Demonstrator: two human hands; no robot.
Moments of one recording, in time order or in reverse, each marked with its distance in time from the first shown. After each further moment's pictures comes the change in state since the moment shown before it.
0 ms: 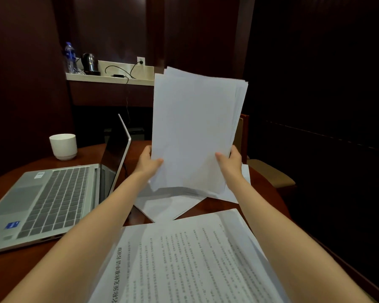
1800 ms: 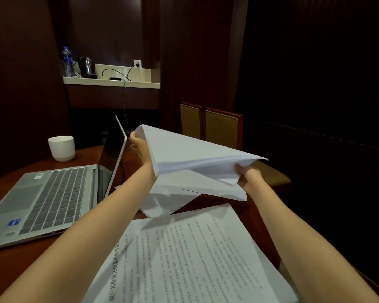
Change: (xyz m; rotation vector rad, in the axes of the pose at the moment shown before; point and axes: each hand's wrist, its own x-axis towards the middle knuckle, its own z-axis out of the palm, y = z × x) left_hand -0.014 0.030 0.018 -0.300 0.313 -0.044; right_hand 0.000 0.013 -0.063 0.363 0.131 0.501
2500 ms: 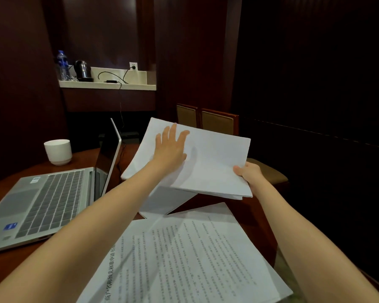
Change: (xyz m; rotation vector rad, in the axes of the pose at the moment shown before) left_hand -0.024 0.017 0.033 1.317 -0.419 0.735; right_hand 0.002 -0.005 -0.023 -0.407 -0.109 -0.173
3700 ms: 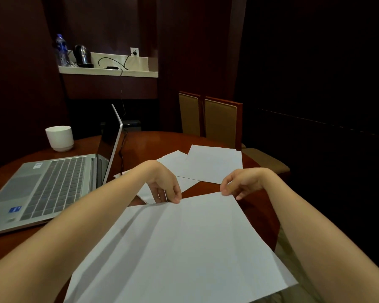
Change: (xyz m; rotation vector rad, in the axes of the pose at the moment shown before) left_hand -0.039 -0.018 0.014 -0.249 -1.237 -0.124; right_hand -0.013 0.001 -0.004 -0.746 -0.799 0.214
